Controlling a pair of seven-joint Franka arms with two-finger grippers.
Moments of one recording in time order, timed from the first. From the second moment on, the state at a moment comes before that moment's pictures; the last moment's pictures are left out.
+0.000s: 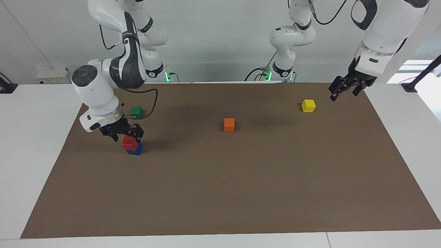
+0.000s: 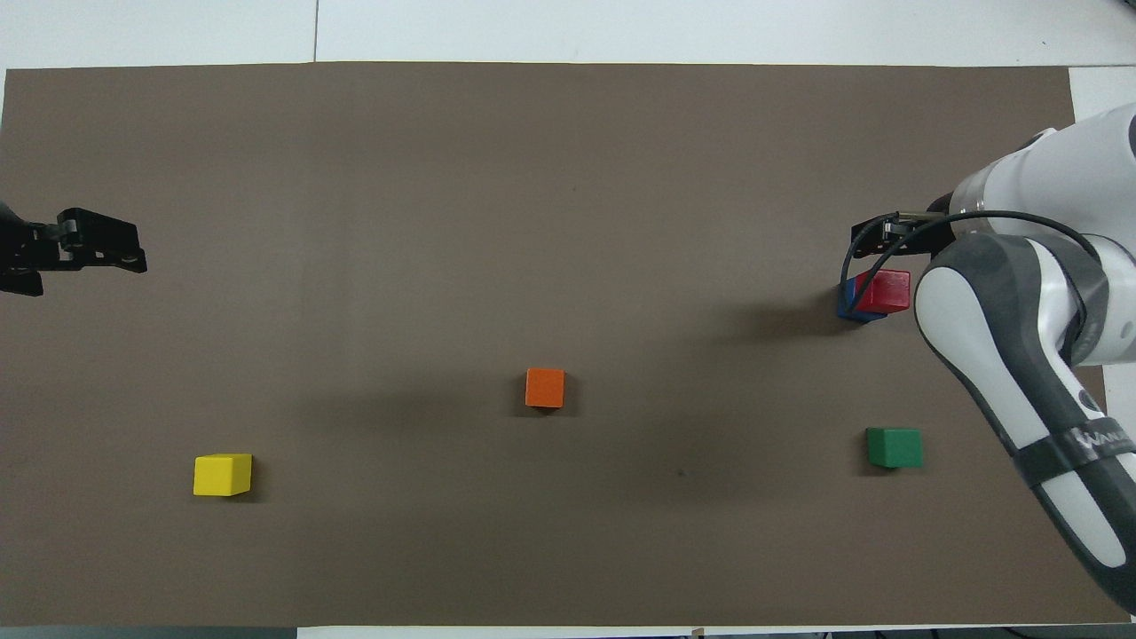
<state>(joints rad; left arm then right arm) 0.03 -0.02 -0.10 -1.61 0.02 1.61 -0.21 0.00 0.14 0.03 -1.86 0.01 2.03 0.13</state>
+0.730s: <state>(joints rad) 0.03 -0.02 -0.12 -1.61 0.01 1.61 -0.21 0.00 -0.04 0.04 -1.69 0.01 1.64 0.11</state>
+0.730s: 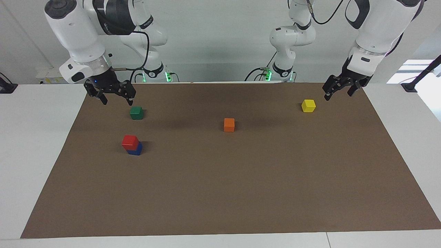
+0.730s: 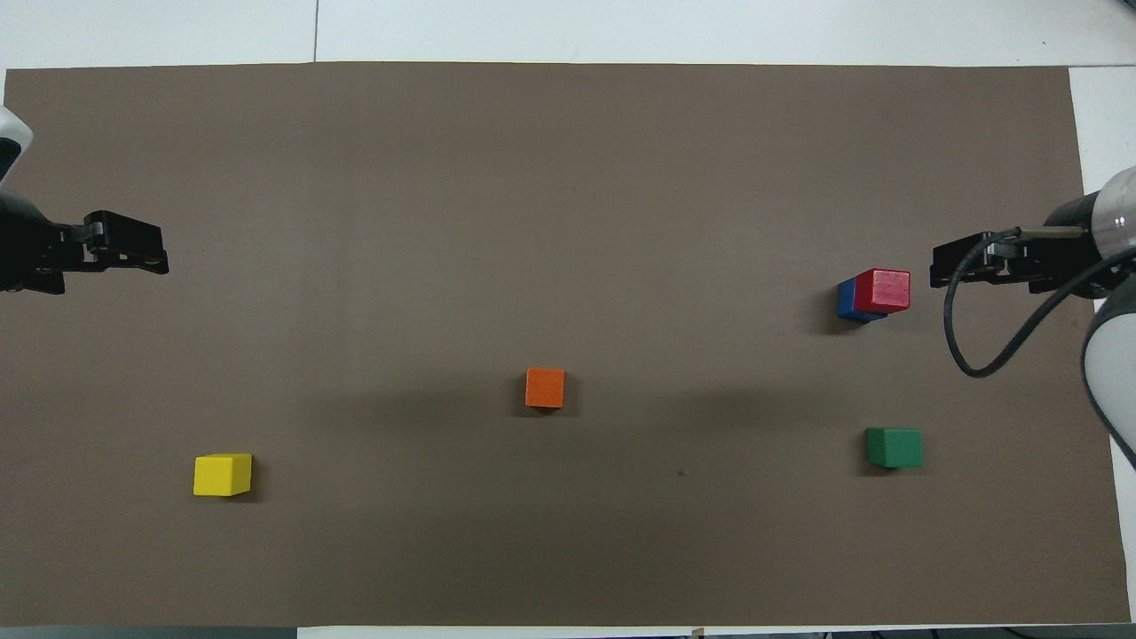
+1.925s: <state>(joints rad) 0.03 -0.02 -0.10 -1.61 0.01 1.61 -0.21 -0.02 -0.01 0.03 -1.66 -0.03 1.62 -0.01</state>
